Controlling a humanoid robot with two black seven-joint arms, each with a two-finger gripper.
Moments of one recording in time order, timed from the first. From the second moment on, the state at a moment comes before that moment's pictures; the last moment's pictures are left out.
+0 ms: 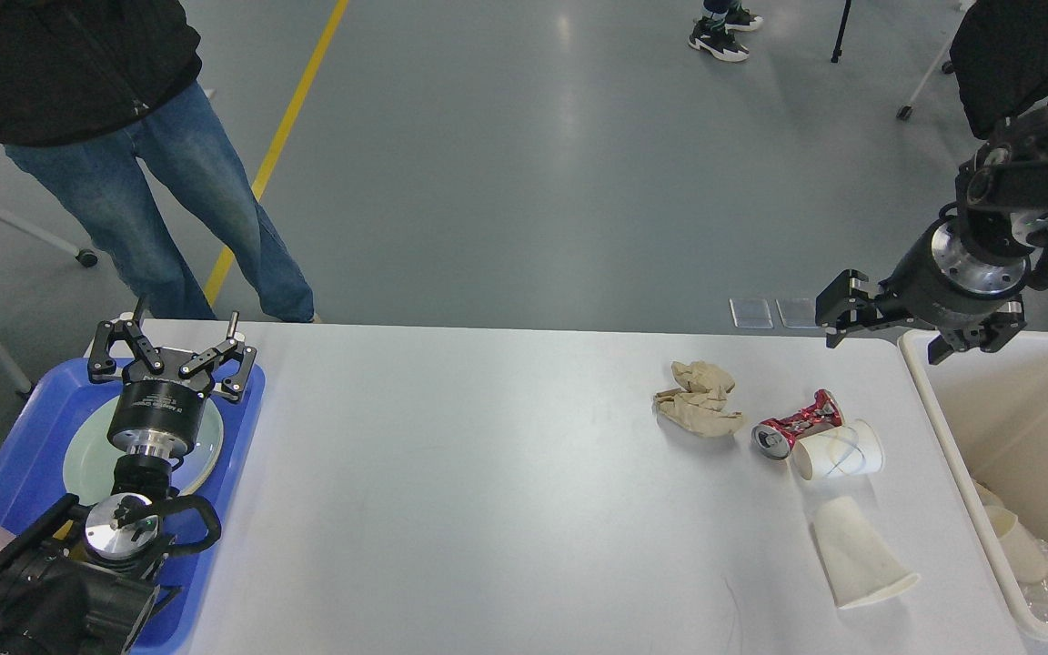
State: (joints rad) left arm -0.45 0.19 -1.20 -0.54 -0.21 -0.64 -0.23; right arm 2.08 -0.34 -1.33 1.28 -0.03 0.65 -0.17
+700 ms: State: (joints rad) left arm -0.45 0.19 -1.19 -0.54 -0.21 -0.64 -0.23; right arm 2.57 -0.36 -1.32 1.72 0.06 0.72 -0.17
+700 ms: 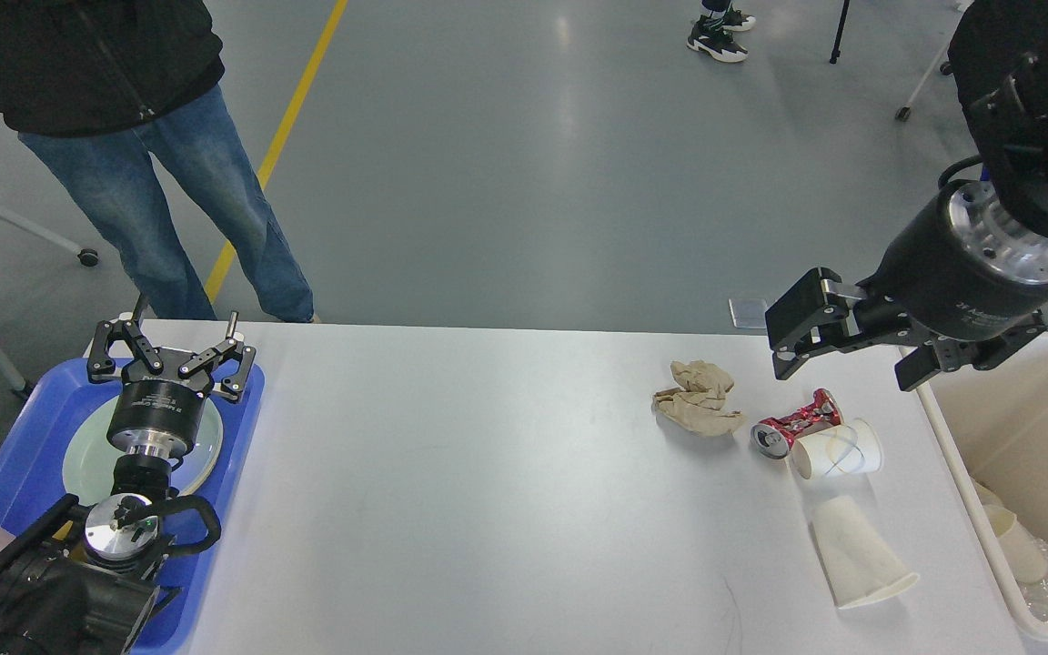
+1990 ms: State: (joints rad) left arm -0.45 0.19 -1.19 -0.54 -0.21 -0.64 -0.23; right arm 1.45 -0.35 -1.29 1.22 -0.47 0.18 0.15
